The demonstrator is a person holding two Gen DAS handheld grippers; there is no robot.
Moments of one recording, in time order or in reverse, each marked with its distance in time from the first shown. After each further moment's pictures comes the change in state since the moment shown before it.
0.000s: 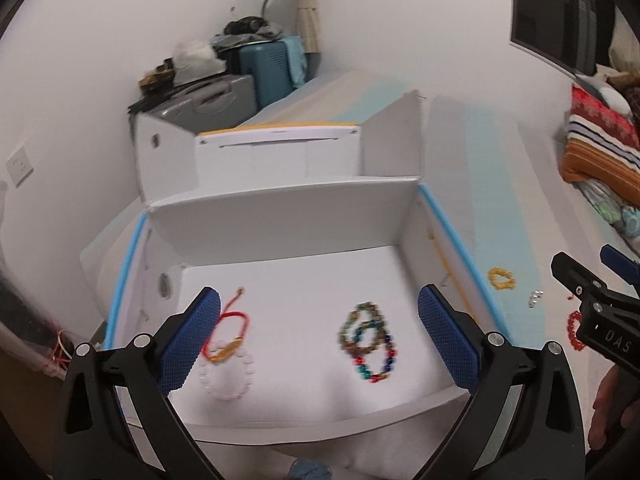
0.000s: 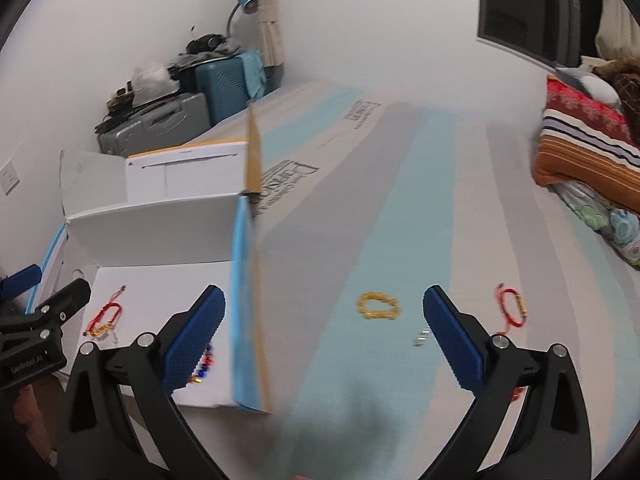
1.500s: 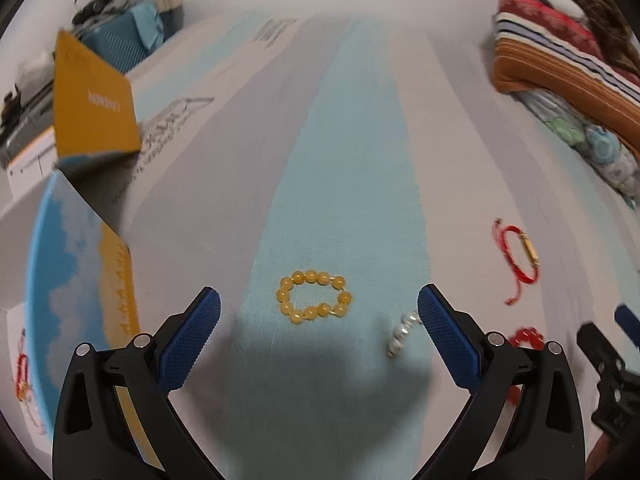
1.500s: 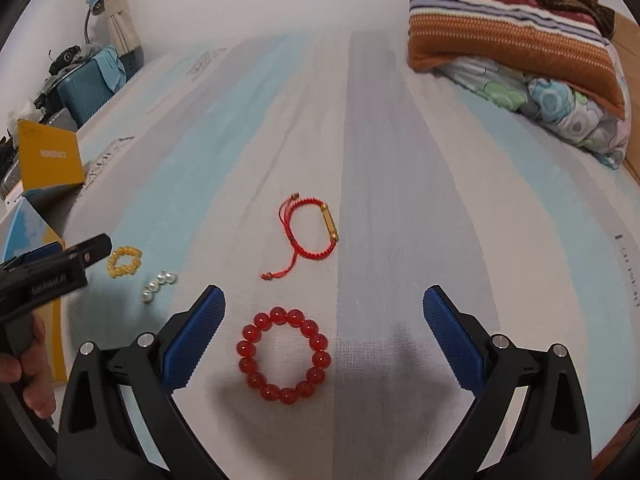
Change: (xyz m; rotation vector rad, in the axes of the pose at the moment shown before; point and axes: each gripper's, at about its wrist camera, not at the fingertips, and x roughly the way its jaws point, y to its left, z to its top) left arm 0.158 -0.264 0.001 0.181 0.223 -0.201; right arm 0.069 -0.262 -0.085 0.285 0.209 -0.200
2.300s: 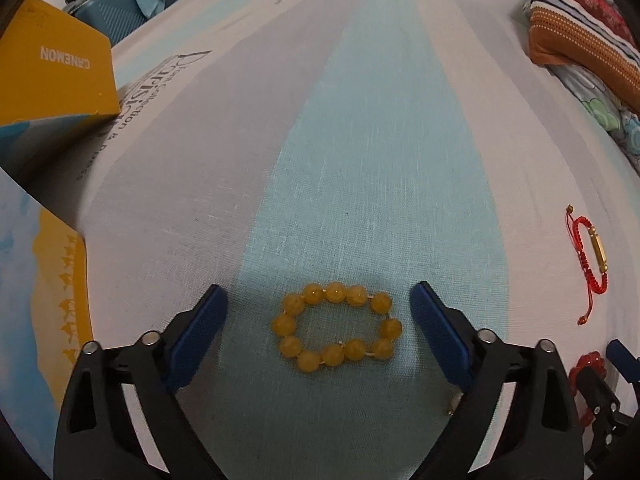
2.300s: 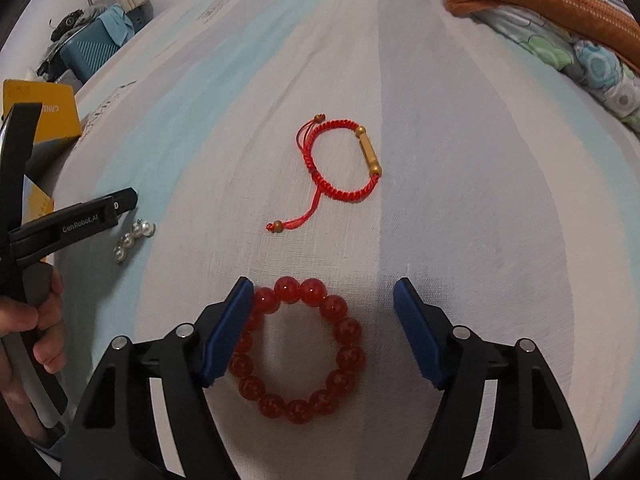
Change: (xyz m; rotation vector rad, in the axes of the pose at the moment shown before) left arm 0.073 0.004 0.005 -0.001 0.104 0.055; right arm 0.066 0.007 -0.015 -0.025 0.183 0.091
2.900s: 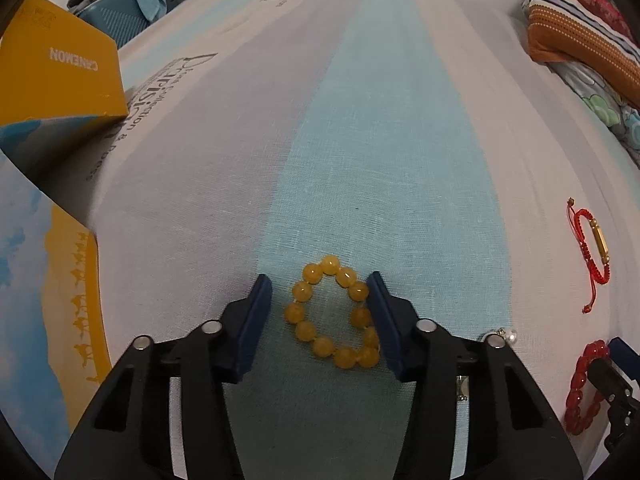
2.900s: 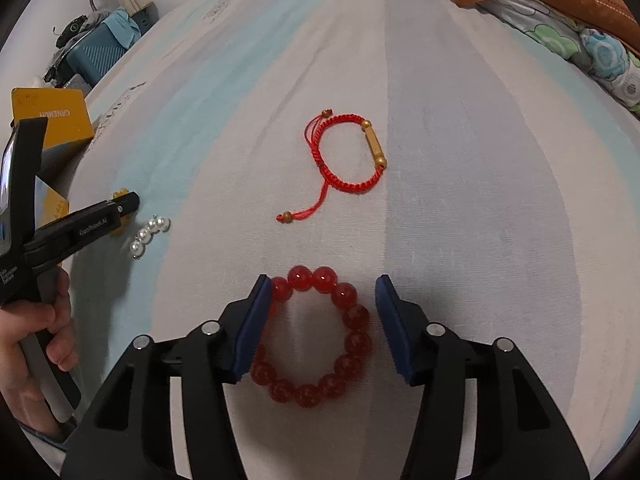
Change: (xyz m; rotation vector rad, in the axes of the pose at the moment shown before) left arm -0.006 0.003 -0.005 0.011 -0.010 0.017; right arm -0.007 -0.002 -0.002 0.009 0.027 0.046
